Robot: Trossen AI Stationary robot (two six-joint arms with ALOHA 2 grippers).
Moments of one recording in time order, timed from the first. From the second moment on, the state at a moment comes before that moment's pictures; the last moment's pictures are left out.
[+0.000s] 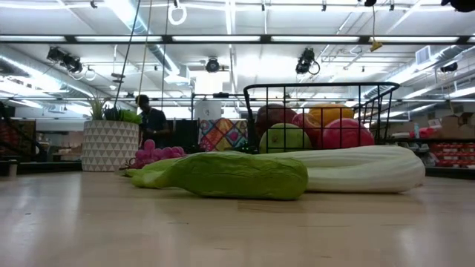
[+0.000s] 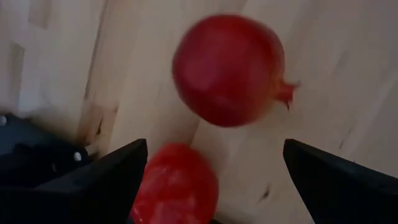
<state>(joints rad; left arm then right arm) -1.02 1.61 1.20 -1.27 -0.22 -1.36 -0.05 0.70 0.57 0.50 0.34 -0.40</state>
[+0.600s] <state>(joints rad) -0.72 1.61 0.87 -0.76 -0.17 -0.81 -0.05 0.70 0.57 0.51 0.34 -0.38</state>
